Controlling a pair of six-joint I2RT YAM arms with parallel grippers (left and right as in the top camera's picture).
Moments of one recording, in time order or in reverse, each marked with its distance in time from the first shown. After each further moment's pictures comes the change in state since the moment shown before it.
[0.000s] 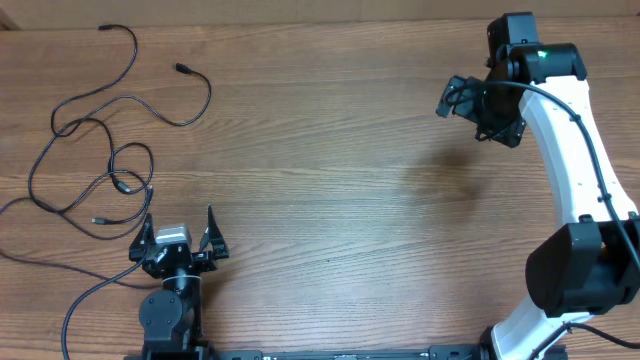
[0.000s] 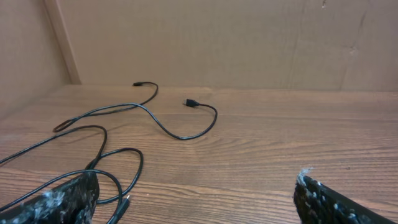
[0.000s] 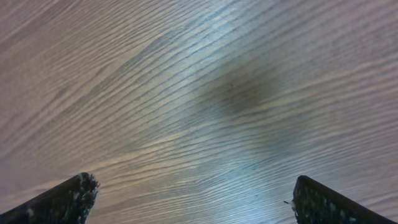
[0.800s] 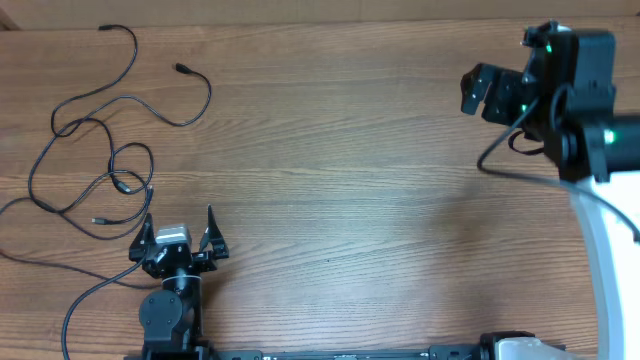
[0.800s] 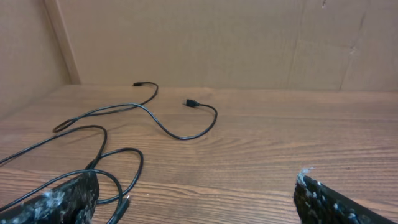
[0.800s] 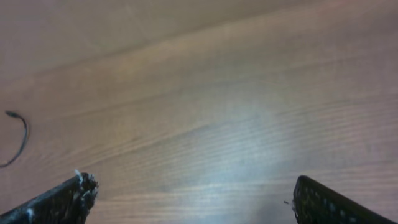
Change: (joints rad) left arm 0.000 0.000 0.000 0.000 0.000 0.000; right arm -0.002 -0.500 -0.257 0.349 0.019 -0.178
